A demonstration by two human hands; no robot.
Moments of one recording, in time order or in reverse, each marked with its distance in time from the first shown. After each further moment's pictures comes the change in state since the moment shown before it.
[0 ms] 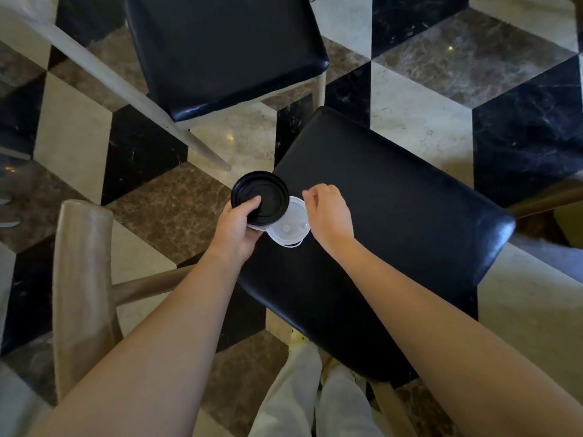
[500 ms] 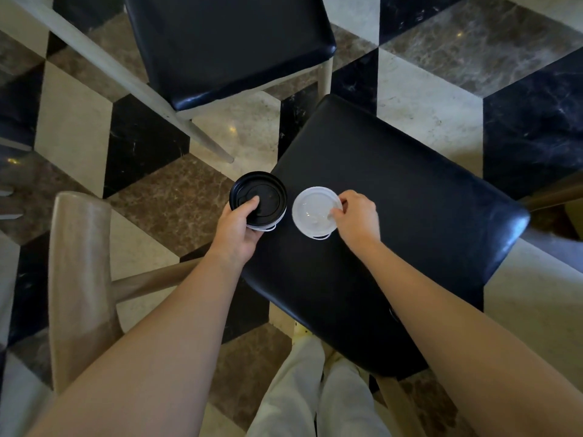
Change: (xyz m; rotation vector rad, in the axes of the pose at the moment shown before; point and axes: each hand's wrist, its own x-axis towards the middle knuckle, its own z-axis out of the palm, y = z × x) left_hand 0.002 -0.008 -0.014 -0.061 0.020 -0.032; right_hand 0.001 0.043 -0.007 -0.063 -0.002 0.158
